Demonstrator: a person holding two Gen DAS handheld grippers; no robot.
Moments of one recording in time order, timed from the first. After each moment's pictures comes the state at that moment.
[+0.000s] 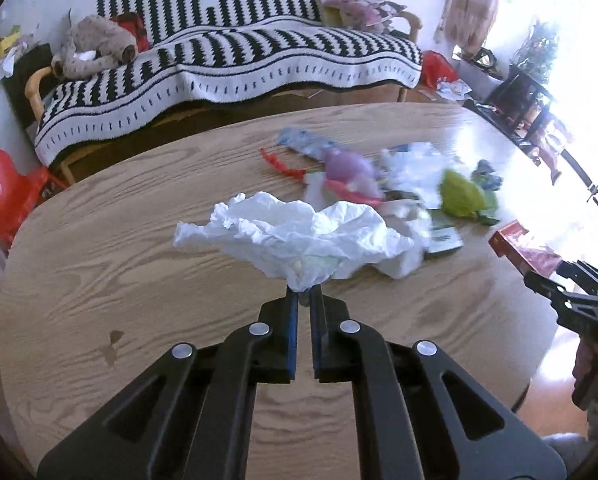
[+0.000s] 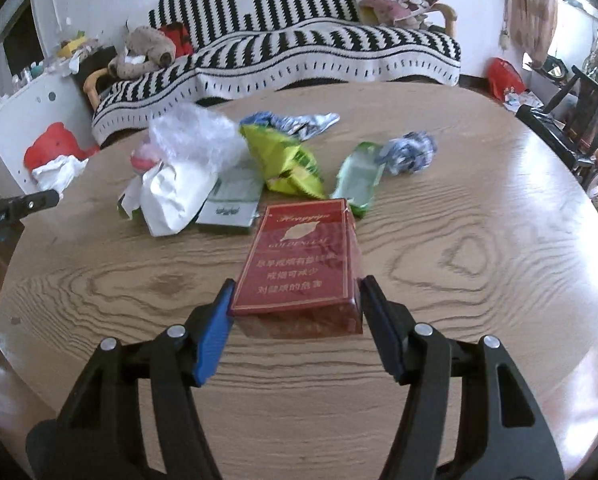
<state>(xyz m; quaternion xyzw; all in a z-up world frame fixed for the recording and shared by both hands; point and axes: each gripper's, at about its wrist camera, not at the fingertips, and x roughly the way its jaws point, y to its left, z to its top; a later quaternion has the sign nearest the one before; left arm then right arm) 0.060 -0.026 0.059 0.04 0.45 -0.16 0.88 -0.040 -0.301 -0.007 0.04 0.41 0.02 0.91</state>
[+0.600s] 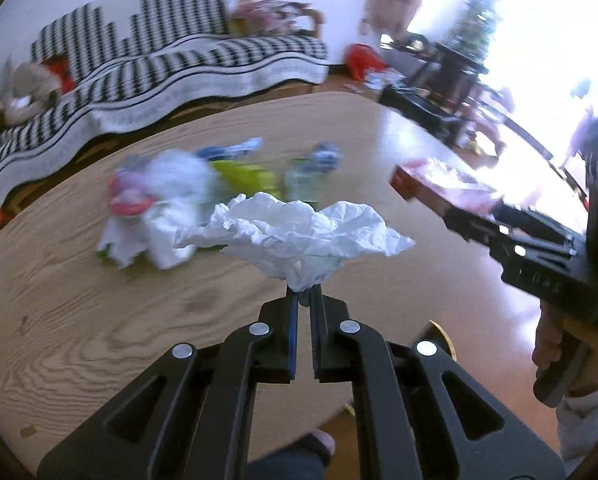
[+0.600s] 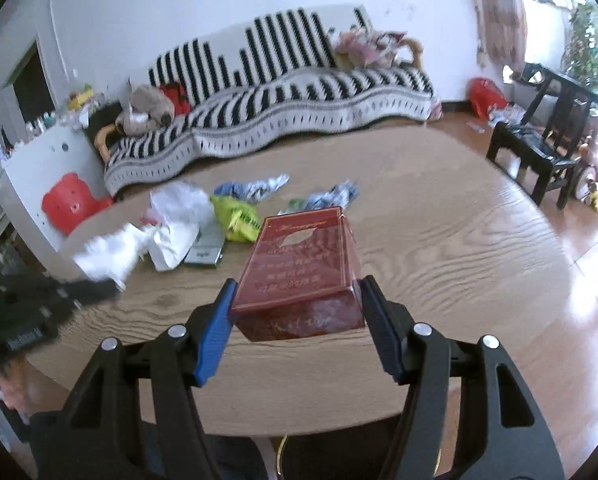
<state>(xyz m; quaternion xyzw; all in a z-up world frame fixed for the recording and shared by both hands) -0.056 -0.209 0.081 0.08 0.42 -0.26 0.86 -0.133 -0.401 0.061 0.10 0.33 0.02 0.94</state>
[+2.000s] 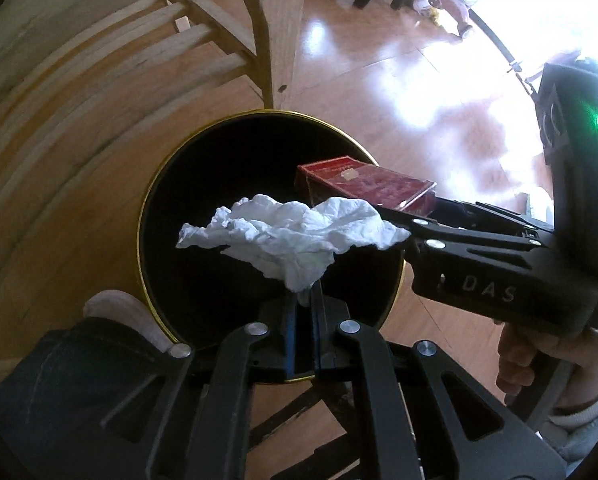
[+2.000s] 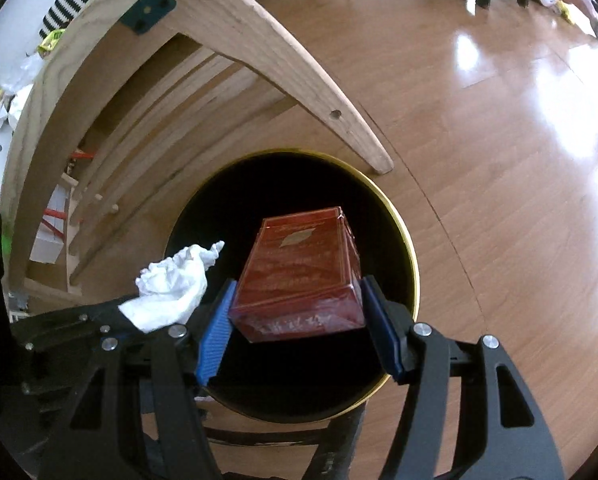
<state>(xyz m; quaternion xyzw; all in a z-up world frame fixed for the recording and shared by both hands) -0.130 -0.349 -0.170 0.08 0.64 -0.33 0.69 -0.212 -0.480 -0.193 0.25 0.58 -0.02 0.78</state>
